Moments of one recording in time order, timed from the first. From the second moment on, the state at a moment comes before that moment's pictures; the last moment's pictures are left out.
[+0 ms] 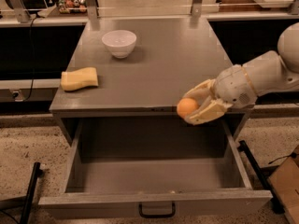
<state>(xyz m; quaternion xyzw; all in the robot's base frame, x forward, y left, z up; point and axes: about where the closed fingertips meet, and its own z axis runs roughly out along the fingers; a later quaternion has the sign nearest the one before) 0.494 -0.115 0.846 -0.62 0.66 0.28 0.33</state>
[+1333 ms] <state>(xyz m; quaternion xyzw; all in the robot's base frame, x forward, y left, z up) 0.607 -0.149 0.853 -0.49 0.76 0.21 0.37</state>
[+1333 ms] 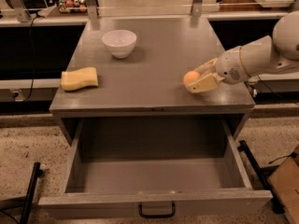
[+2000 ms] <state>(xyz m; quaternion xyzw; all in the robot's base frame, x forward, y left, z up) 0.619 -0.144 0.846 -0.49 0.76 0.20 0.38</state>
